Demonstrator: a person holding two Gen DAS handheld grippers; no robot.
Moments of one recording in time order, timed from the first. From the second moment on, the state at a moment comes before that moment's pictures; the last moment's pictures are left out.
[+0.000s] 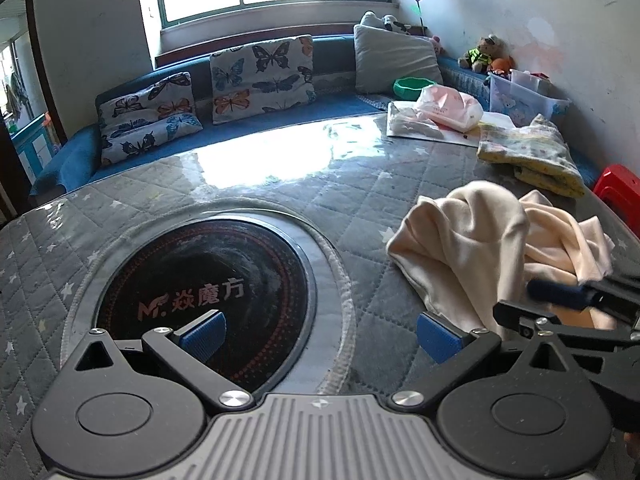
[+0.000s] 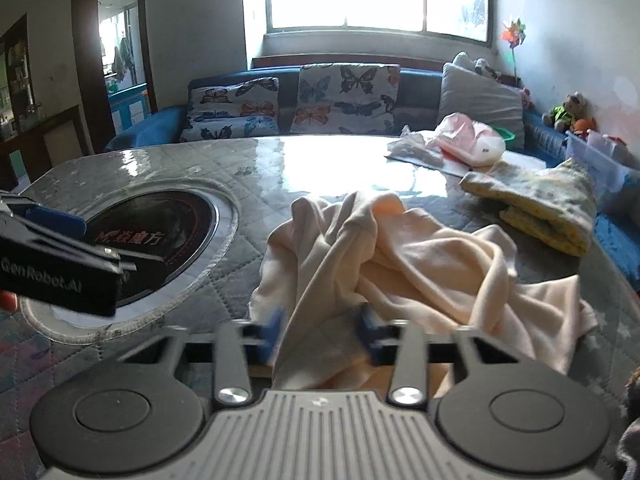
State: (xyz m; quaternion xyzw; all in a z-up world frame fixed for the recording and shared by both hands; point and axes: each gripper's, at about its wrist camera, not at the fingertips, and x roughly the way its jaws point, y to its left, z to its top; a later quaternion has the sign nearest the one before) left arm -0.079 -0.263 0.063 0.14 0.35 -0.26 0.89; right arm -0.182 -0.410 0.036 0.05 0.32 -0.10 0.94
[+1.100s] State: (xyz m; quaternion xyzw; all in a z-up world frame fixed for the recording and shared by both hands) left arm -0.086 -0.251 0.091 0.10 0.33 -0.30 0.89; right arm -0.200 -0.375 0.038 0.00 0.28 -0.05 0.96
